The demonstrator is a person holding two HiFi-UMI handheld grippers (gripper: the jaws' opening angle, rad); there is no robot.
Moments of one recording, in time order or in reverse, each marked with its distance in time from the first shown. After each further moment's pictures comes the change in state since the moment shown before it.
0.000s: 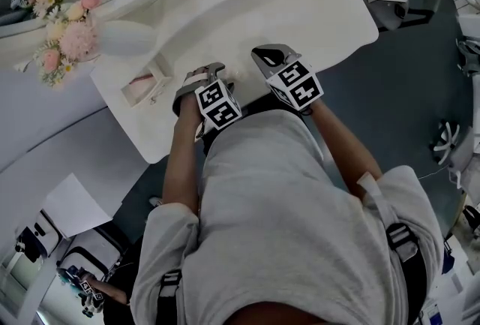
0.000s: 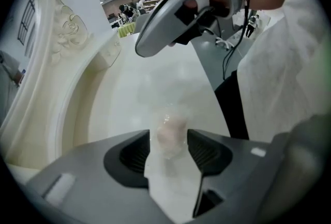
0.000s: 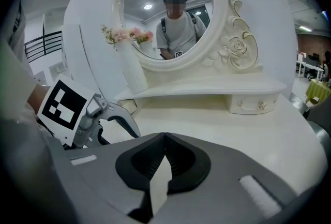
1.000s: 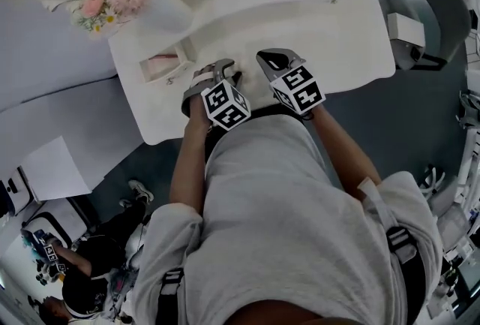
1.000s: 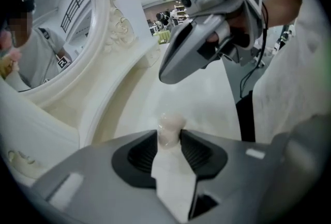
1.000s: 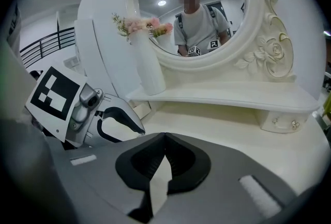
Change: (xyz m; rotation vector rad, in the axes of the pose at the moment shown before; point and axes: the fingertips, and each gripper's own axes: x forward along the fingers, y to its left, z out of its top) left arm -0.040 0.038 -0.031 -0.281 -0.089 0.227; right arm 0.044 0.048 0.030 -0.106 0.032 0.121
